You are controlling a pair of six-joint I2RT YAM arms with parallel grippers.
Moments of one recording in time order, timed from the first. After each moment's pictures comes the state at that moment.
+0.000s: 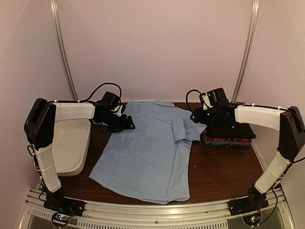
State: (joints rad) left arm -0.50 1.91 1.35 -0.38 0.24 -0.47; right arm 0.43 1.62 1.15 -0.23 -0.06 0.41
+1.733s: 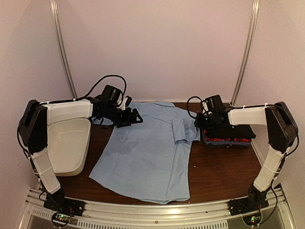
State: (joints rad) left arm -0.55 1.82 1.37 -0.35 0.33 -0.50; right arm 0.36 1.78 1.11 -0.10 -0.07 0.47
